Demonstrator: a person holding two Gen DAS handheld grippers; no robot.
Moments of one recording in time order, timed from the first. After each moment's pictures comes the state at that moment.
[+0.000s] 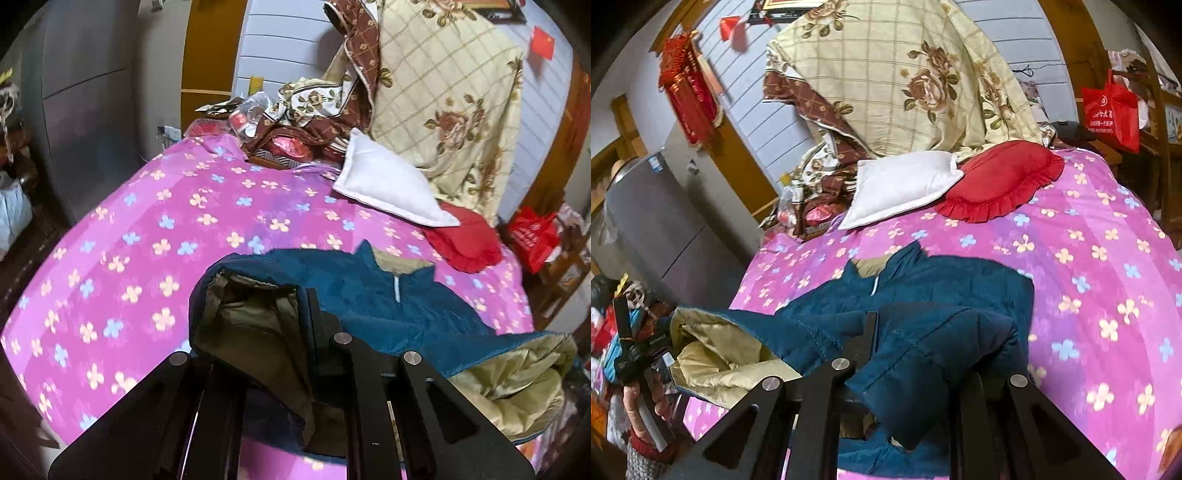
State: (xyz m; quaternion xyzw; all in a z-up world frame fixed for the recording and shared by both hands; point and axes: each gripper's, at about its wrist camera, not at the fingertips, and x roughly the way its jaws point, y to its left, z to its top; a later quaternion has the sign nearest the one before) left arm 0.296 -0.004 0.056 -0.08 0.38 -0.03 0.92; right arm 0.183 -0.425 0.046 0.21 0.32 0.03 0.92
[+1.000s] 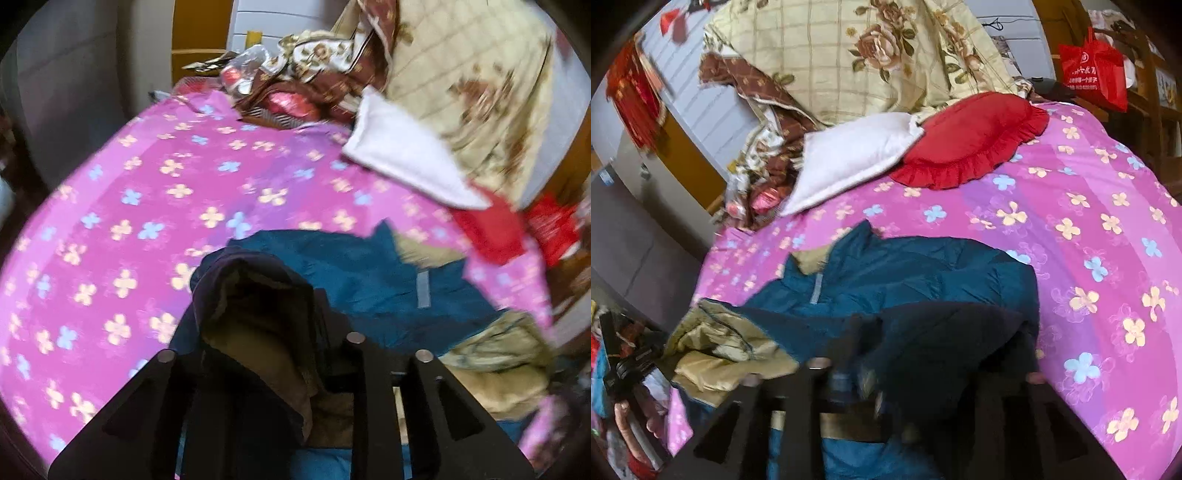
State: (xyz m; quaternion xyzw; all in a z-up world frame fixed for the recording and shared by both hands) left arm 0.379 -0.021 -0.011 -0.12 0.44 -0.05 0.89; right arm 0.270 -0.454 -0.030 0.24 0.38 -0.02 0.89
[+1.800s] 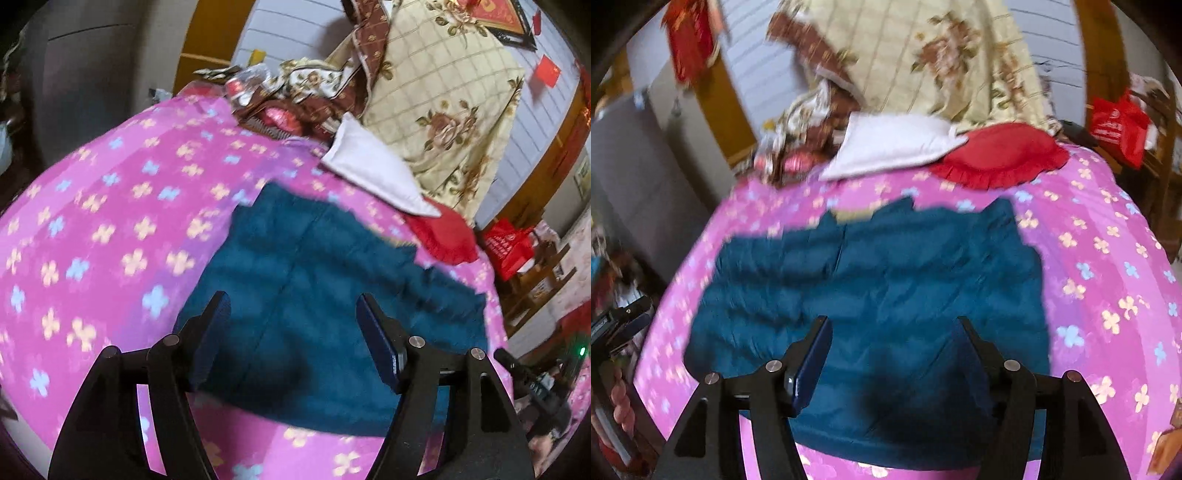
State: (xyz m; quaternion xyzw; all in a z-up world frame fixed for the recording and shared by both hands) left arm 0.245 0.014 -0.011 -0.17 0.40 -0.08 0.90; right arm 0.207 -0.351 -0.020 0.11 0.40 0.00 0.91
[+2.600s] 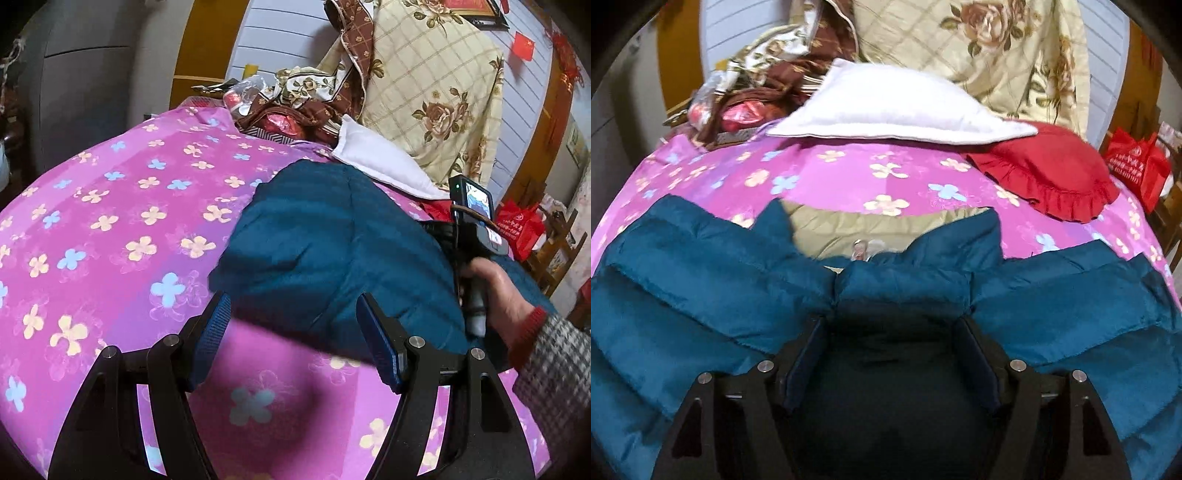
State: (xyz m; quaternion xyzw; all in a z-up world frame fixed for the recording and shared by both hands) left arm 0.238 0.030 -0.098 -0.12 0.34 -0.08 0.93; right arm 0.475 -0.287 -0.138 0.02 0.44 -0.11 0.89
